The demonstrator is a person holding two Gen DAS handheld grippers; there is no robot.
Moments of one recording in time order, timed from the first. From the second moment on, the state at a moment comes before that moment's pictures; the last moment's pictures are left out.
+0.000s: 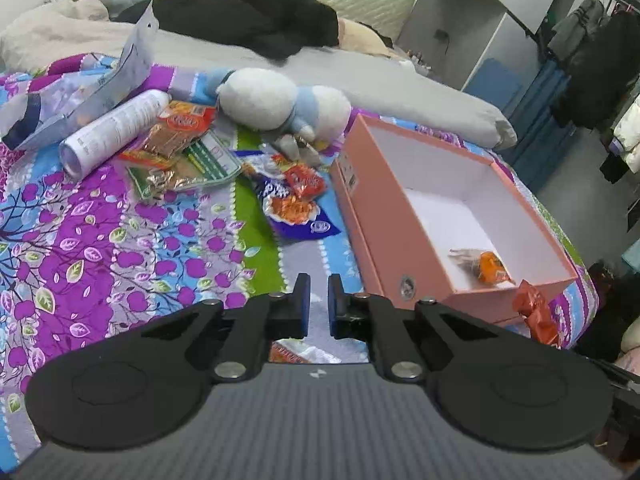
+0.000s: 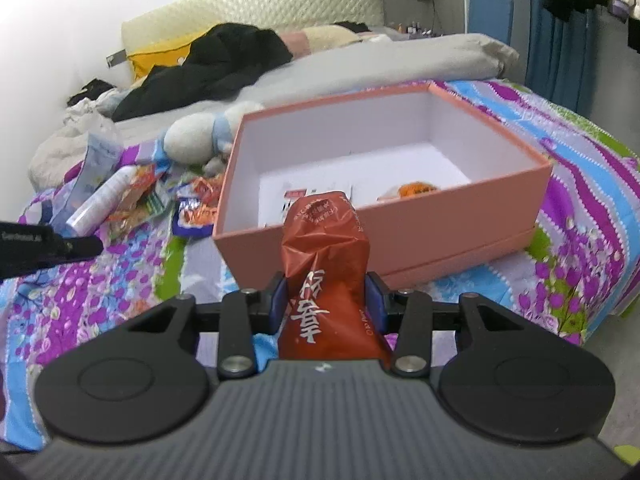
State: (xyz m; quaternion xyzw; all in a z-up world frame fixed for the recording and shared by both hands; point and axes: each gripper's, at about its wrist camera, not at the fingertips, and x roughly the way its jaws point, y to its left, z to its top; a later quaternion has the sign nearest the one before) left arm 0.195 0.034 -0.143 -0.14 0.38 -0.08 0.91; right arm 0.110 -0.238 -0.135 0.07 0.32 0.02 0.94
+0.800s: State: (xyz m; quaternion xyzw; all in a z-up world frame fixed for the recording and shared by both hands) left arm 0.215 0.005 -0.242 0.12 0.51 -0.18 0.83; right arm 0.105 -0.221 -0.157 0.05 0.36 0.04 0.93
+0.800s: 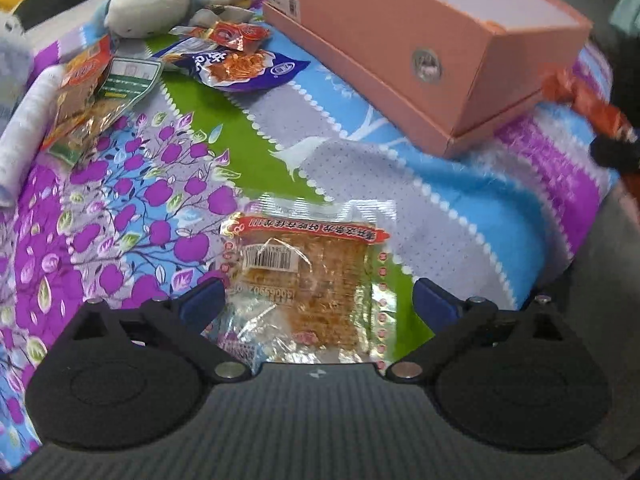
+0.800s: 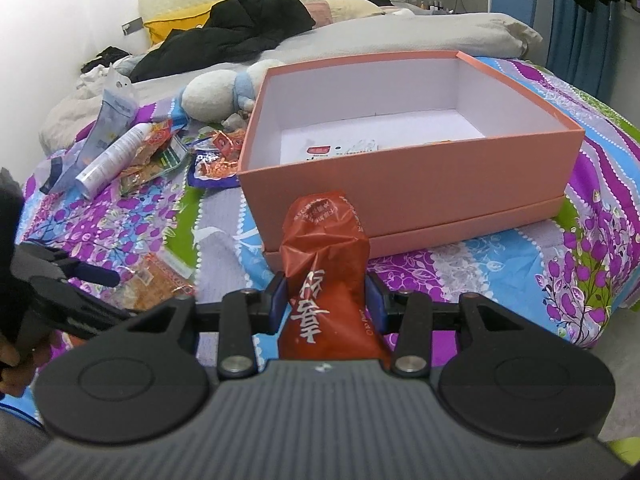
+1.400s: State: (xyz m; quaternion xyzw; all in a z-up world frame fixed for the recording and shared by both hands) left arm 0.232 0.013 -0.258 0.10 0.50 -0.17 0.84; right arm 0.107 -0.221 -0.165 0.06 0.36 0.04 0.93
